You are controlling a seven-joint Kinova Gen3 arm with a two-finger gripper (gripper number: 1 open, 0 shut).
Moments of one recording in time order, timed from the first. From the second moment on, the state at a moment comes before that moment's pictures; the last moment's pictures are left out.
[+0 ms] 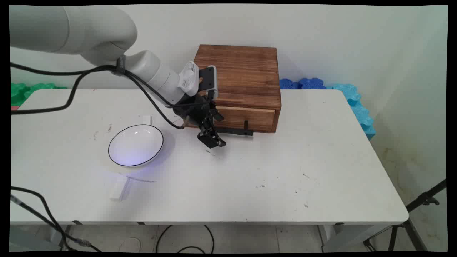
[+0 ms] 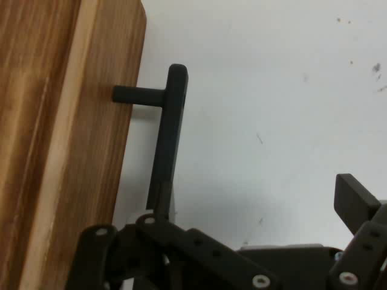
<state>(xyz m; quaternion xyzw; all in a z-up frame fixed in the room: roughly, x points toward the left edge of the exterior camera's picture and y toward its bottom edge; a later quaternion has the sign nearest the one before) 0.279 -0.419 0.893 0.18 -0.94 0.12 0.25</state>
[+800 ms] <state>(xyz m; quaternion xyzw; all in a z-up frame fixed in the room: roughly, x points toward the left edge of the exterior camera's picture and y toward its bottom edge) 0.268 -0.445 0.878 0.14 -0.96 0.11 0.23</state>
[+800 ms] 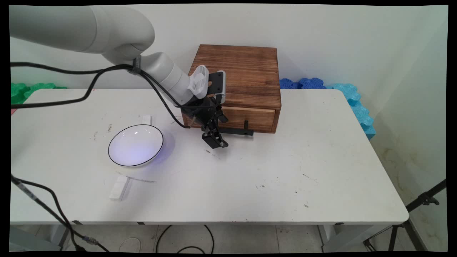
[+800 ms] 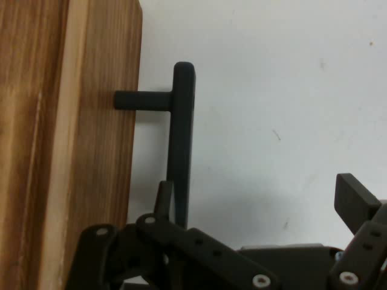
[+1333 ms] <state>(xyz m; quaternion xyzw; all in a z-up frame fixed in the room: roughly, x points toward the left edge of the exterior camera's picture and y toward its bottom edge) 0.267 -0.466 0.866 0.14 -0.96 0.11 0.21</state>
